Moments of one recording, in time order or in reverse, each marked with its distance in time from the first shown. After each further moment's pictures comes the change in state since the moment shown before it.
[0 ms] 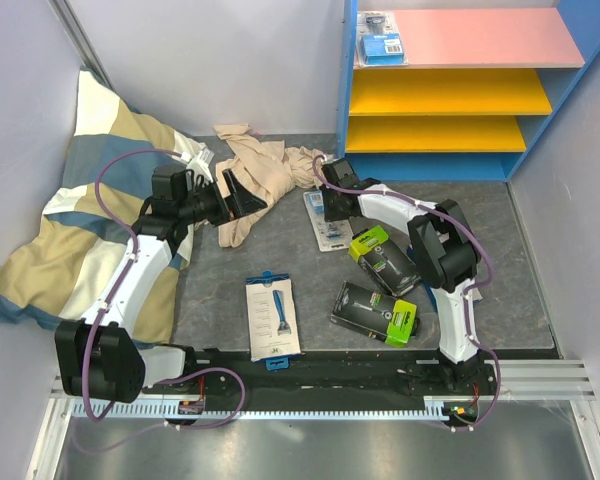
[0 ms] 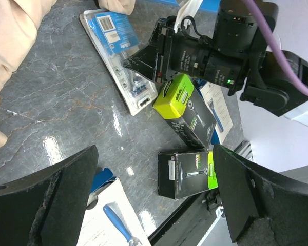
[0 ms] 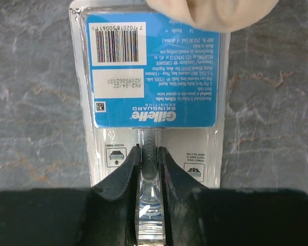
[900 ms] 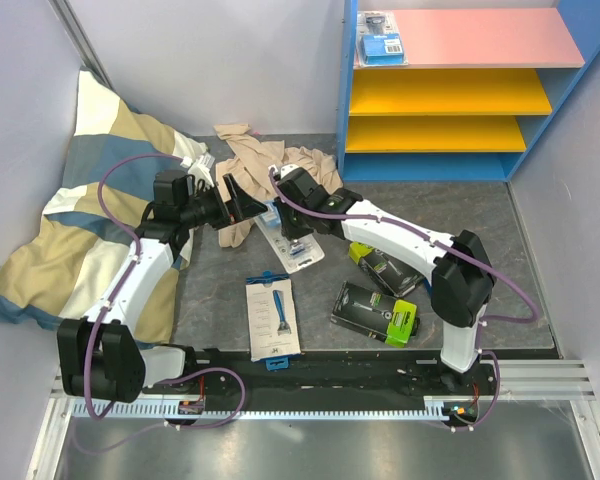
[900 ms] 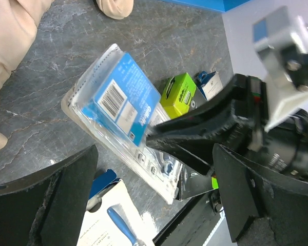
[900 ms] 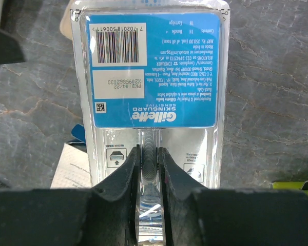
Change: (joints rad) left arm 0.005 -0.006 -0.065 0.073 0.013 -0.001; right arm 0.310 -0.245 0.063 -0.192 0.004 0.014
